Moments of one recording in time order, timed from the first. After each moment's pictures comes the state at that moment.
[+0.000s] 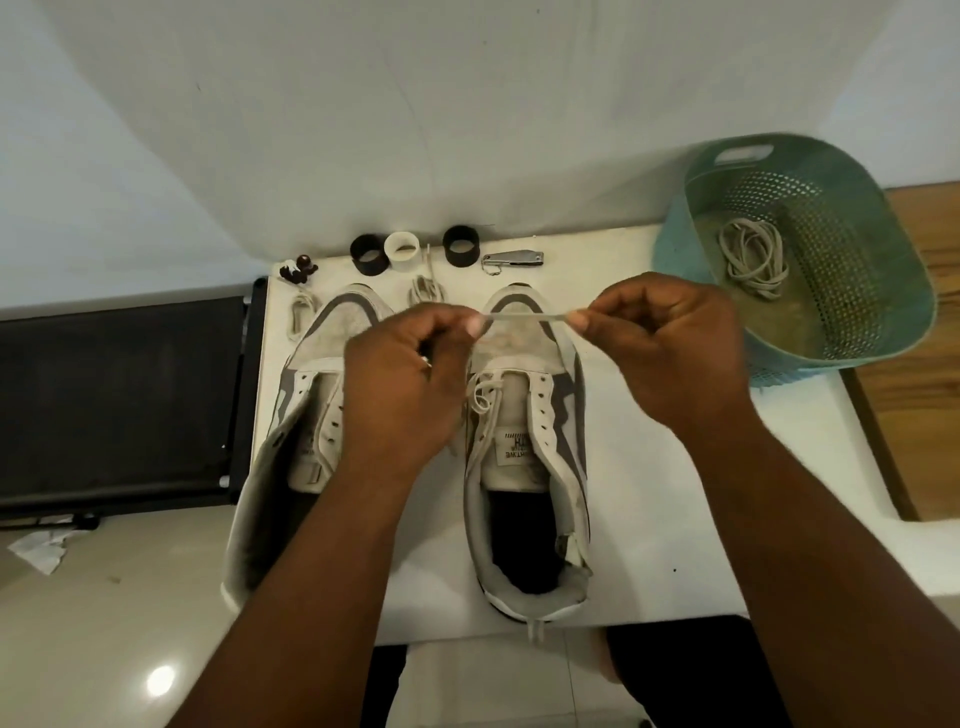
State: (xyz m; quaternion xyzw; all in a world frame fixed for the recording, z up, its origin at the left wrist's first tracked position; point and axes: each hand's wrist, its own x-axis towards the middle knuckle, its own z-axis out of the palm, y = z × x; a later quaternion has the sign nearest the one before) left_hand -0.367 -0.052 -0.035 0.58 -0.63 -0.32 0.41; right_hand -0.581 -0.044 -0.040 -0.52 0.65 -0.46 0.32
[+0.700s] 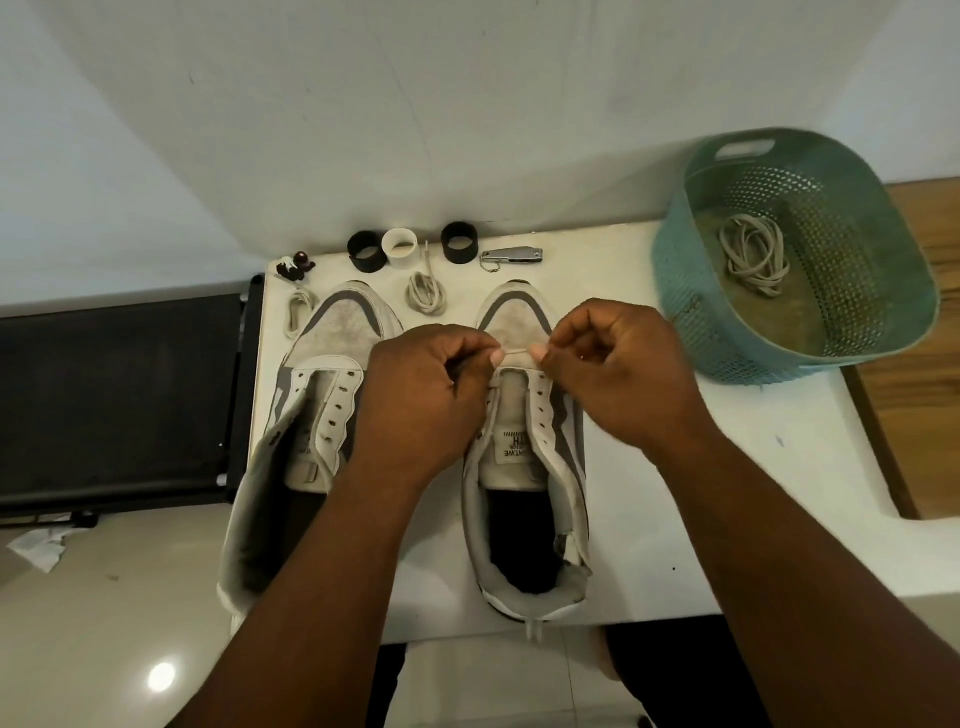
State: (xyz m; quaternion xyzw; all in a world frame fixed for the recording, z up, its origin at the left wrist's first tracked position) left_hand -0.368 -0.050 -0.055 0.56 -0.69 -0.31 0.34; right_hand -0.557 -0.036 -0.042 -0.54 0.69 -0.31 0.36
